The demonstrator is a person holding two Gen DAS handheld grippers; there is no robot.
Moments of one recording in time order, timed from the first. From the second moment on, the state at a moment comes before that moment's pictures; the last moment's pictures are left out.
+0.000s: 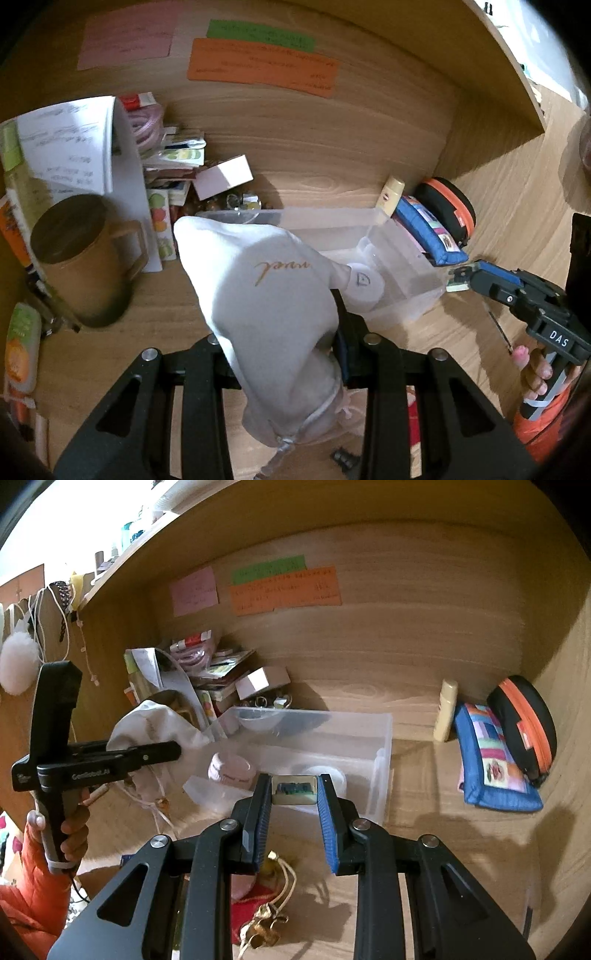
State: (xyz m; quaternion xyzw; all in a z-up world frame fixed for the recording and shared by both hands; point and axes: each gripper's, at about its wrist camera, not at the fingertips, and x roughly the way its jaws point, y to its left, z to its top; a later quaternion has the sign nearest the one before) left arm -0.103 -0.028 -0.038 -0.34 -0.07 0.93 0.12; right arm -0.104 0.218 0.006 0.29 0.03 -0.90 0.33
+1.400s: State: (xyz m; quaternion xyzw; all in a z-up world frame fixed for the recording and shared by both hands) left arm -0.224 0.012 -0.095 -0.45 -0.03 0.88 0.13; right arm -0.196 0.133 -0.053 0.38 0.09 -0.84 0.37
